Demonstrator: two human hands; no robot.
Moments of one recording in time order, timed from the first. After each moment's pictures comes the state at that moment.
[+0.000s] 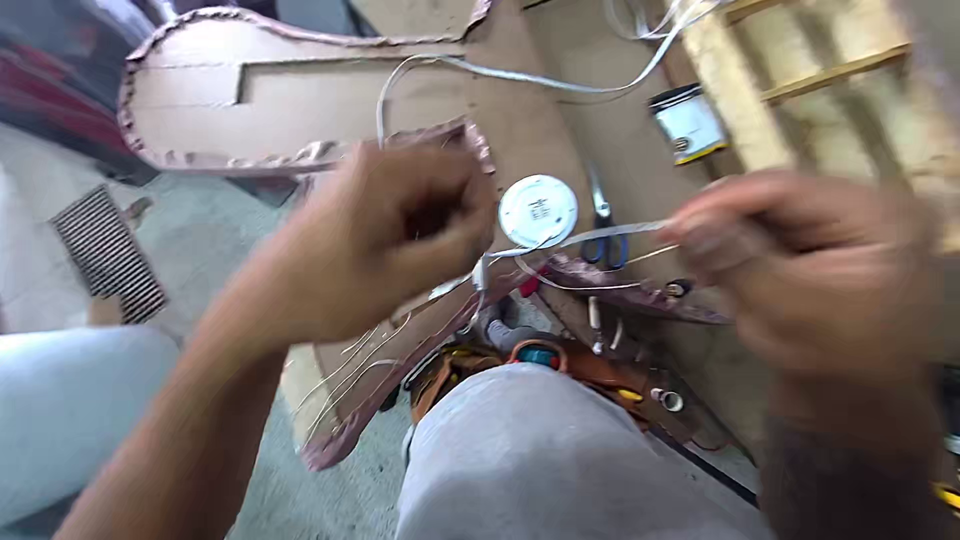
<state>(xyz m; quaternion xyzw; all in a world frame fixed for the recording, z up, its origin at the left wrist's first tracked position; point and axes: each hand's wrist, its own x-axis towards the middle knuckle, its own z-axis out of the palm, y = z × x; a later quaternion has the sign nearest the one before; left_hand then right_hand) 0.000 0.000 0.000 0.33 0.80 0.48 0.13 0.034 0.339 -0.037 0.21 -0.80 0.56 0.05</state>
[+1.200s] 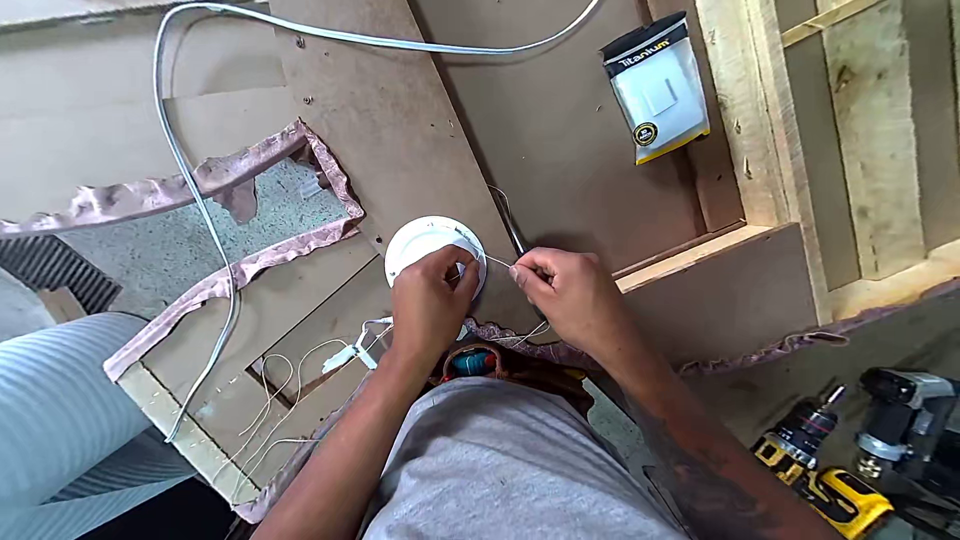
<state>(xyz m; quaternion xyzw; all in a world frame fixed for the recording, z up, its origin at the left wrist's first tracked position) -0.094 0.224 -0.265 -0.02 0.90 0.40 0.15 -0.091 0.439 -0.234 -0.03 -0.90 0.36 -0.24</state>
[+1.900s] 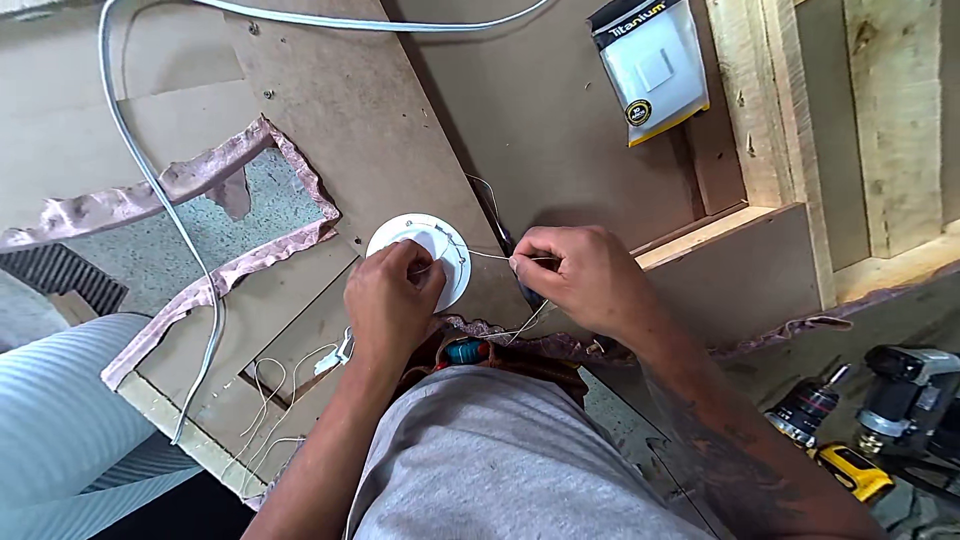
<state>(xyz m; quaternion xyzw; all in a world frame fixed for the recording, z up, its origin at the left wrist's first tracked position) -0.104 0.209 -0.255 0.00 0.96 0.23 0.14 -0.120 0.471 -0.237 0.05 -0.90 0.35 -0.25</state>
